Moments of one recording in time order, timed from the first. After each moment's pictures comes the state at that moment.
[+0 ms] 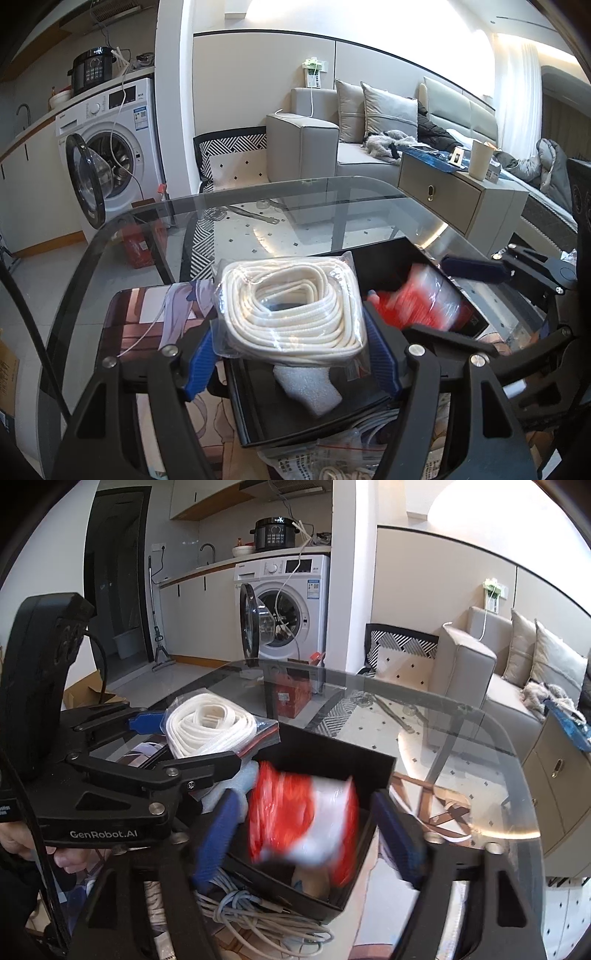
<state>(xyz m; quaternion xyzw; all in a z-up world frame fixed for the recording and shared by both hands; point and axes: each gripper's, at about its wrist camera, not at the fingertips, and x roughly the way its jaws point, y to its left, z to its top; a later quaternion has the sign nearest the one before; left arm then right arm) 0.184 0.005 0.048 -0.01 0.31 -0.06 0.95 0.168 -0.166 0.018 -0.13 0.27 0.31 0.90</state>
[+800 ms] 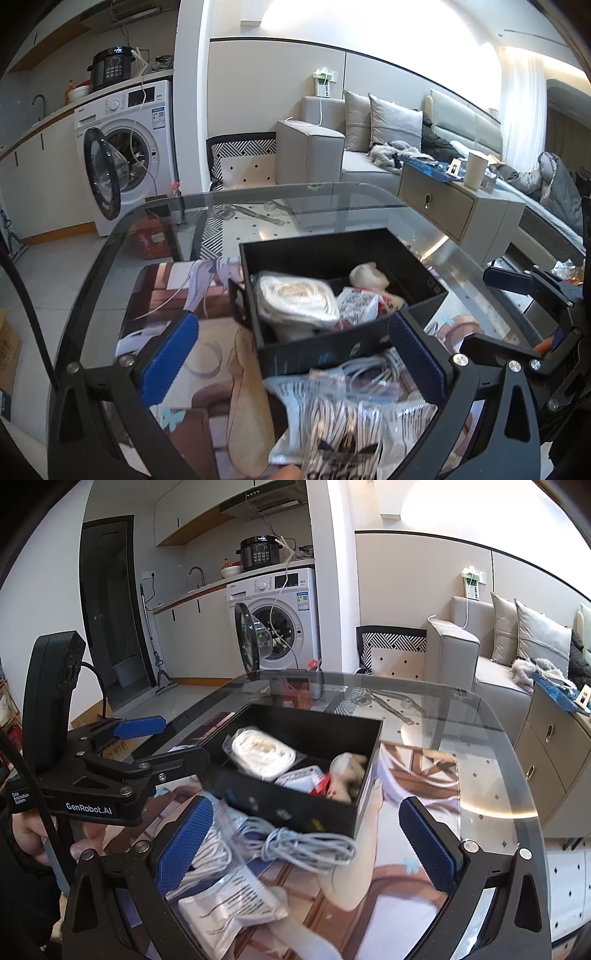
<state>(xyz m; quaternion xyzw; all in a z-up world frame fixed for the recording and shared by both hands) 0.117 0.014 0.063 -0.02 0.30 -0.04 0.95 0.095 -0.209 0.028 -0.07 0.28 0.32 0.90</state>
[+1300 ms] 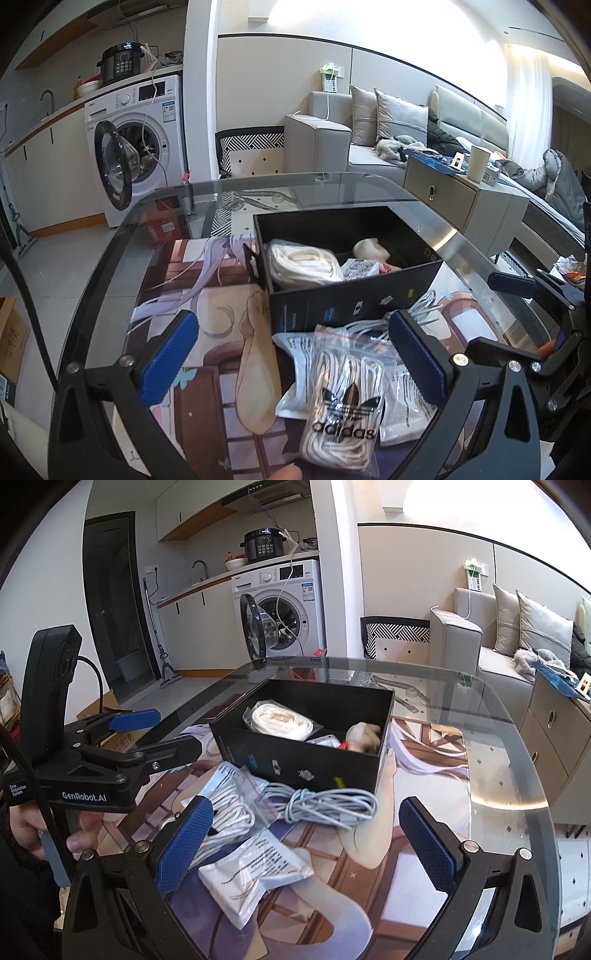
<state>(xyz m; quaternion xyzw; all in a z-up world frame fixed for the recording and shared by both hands) 0.084 0.016 0.055 -0.03 0.31 -0.02 0.95 0.065 -0.212 0.014 -0.07 0.30 0.32 0.90</state>
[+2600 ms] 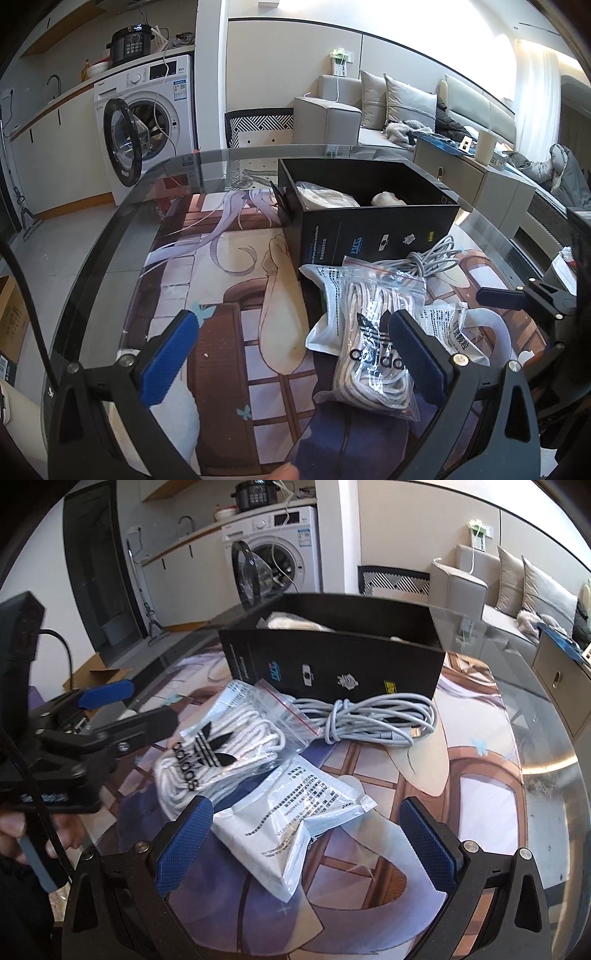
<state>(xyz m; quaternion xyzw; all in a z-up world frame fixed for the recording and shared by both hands) 0.050 0.034 0.015 -0.03 0.34 -0.01 0.94 0.056 -0.164 -0.047 -0.10 0.39 0.28 0.87</state>
